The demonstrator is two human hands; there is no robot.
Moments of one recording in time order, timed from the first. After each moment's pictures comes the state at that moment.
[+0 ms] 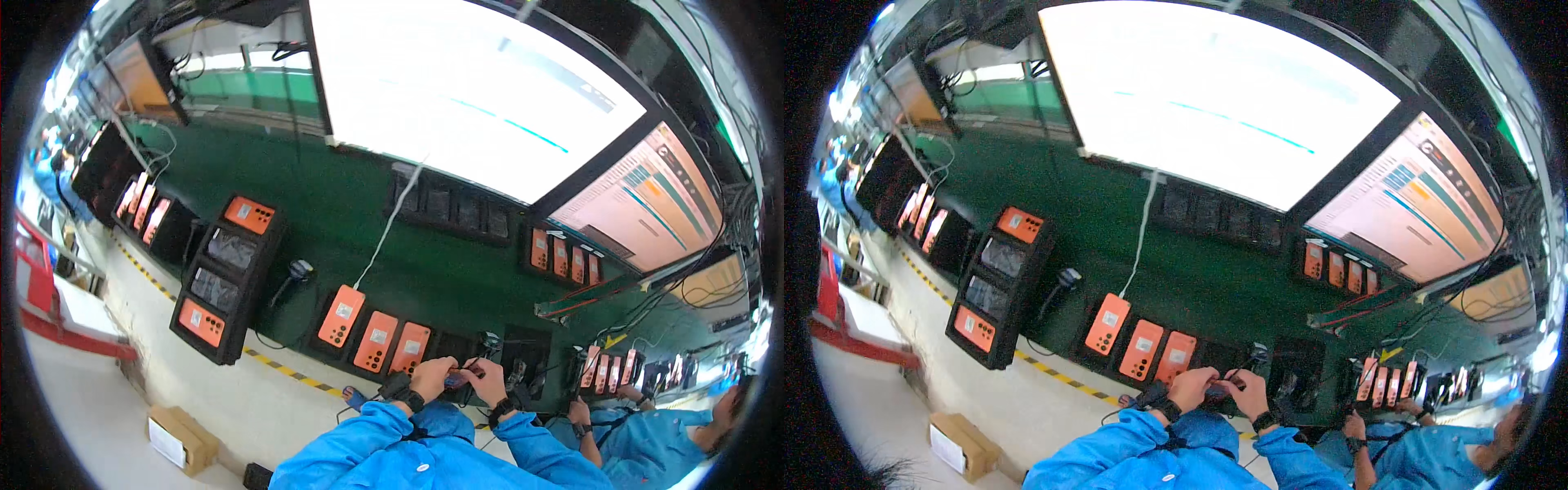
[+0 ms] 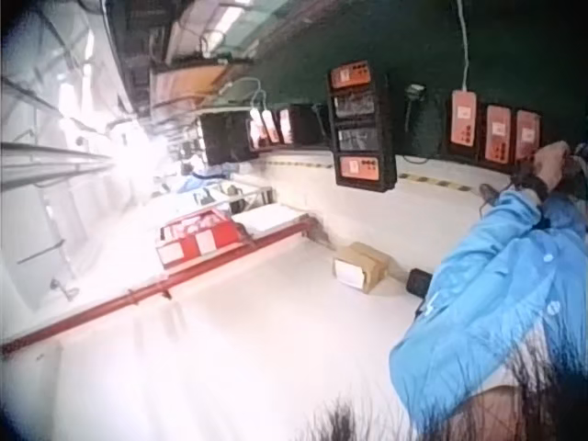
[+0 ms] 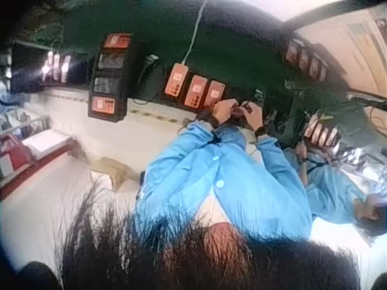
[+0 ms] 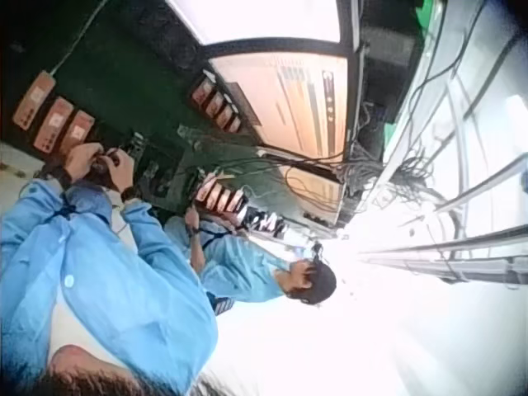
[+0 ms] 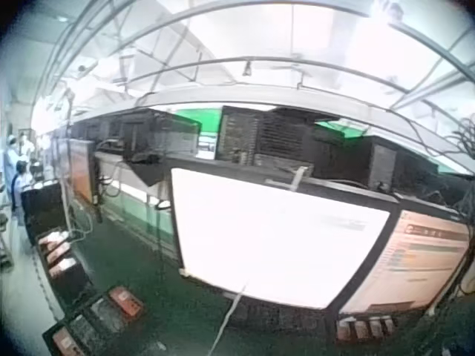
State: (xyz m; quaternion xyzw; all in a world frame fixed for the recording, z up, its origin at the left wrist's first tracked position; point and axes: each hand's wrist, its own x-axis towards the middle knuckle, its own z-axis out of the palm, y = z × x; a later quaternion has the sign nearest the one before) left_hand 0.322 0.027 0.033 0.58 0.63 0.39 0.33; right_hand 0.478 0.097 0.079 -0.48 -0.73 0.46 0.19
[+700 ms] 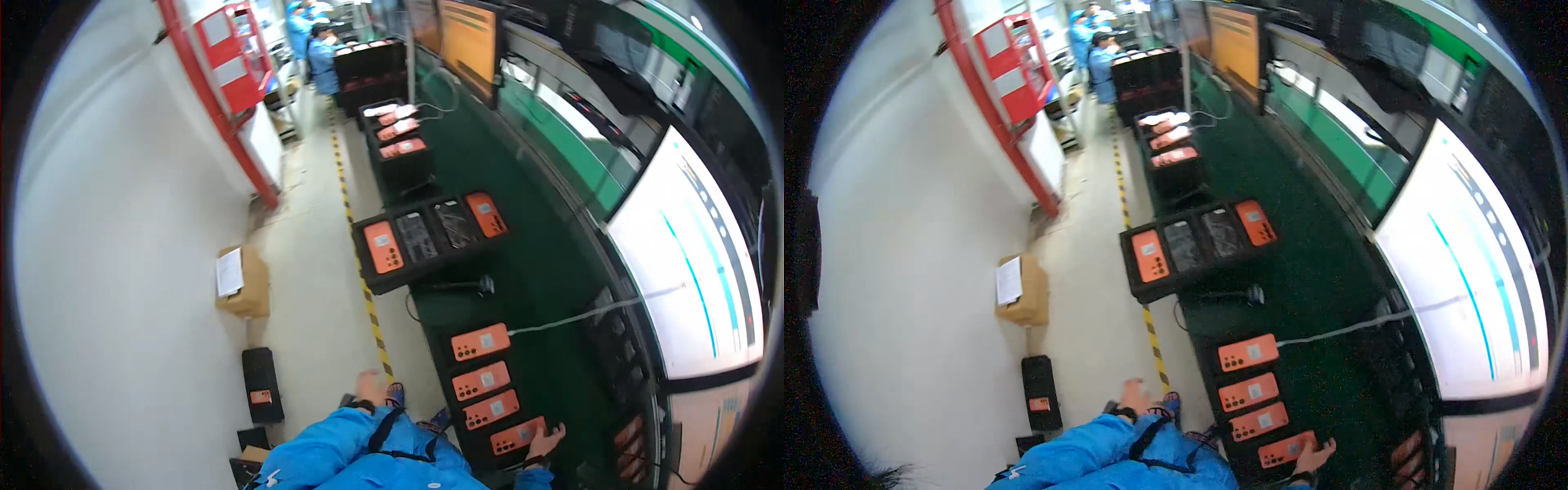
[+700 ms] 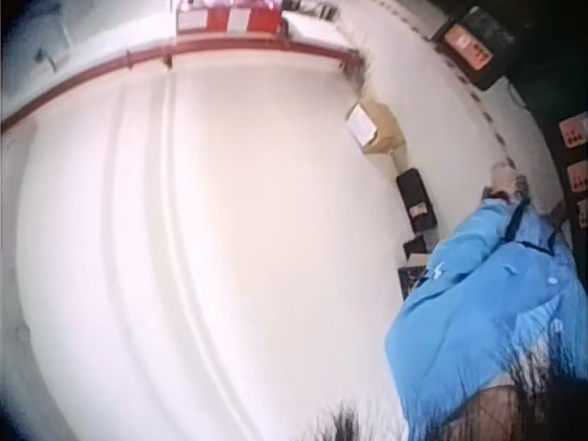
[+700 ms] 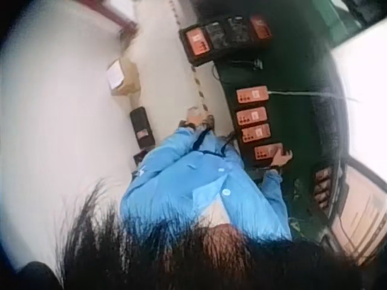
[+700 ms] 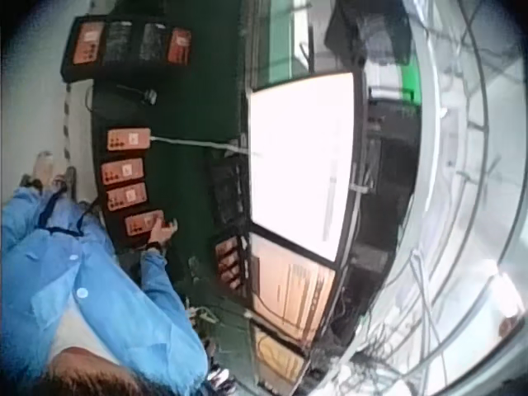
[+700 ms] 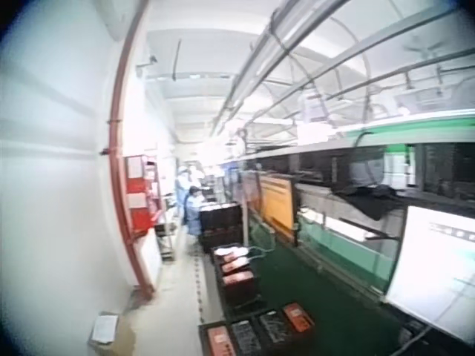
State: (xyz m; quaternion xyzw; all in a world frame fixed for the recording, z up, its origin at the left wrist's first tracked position) left_hand 0.251 -0.227 -0.096 -0.05 0.94 0.32 0.08; right_hand 0.457 0.208 -0.043 -0.56 -0.74 0.32 0.17
